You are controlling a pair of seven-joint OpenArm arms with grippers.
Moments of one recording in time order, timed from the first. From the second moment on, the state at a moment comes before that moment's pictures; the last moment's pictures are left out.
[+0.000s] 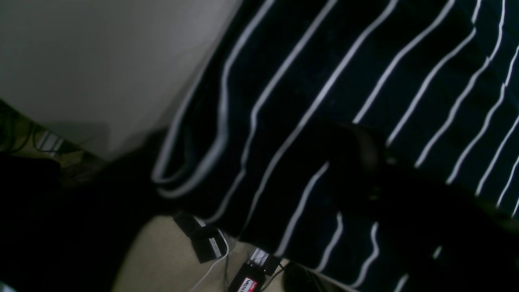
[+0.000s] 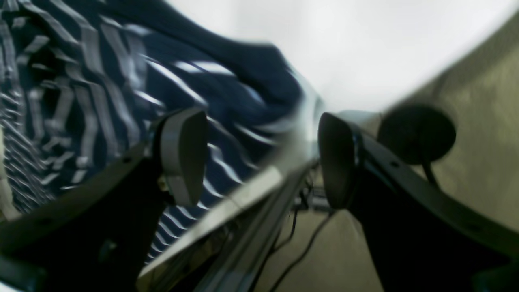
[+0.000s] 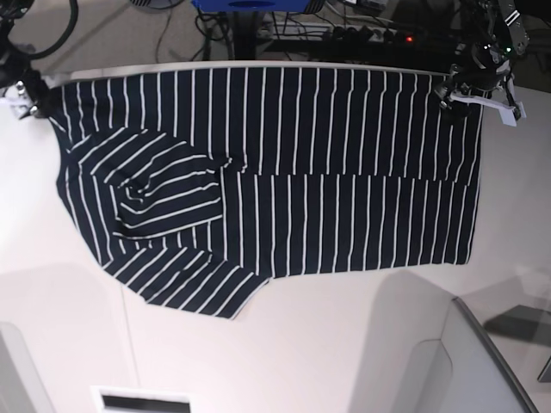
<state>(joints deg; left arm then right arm) 24.4 -11.4 -32.9 78.5 -31.5 -9.5 30.3 -18.7 4.3 50.1 85.2 40.9 10.7 -60.1</state>
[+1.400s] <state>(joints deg) 14.1 -20.0 -41.2 77.2 -23.7 -9.9 30.7 27.1 23.5 1.9 22.3 40.9 27.1 -24.1</state>
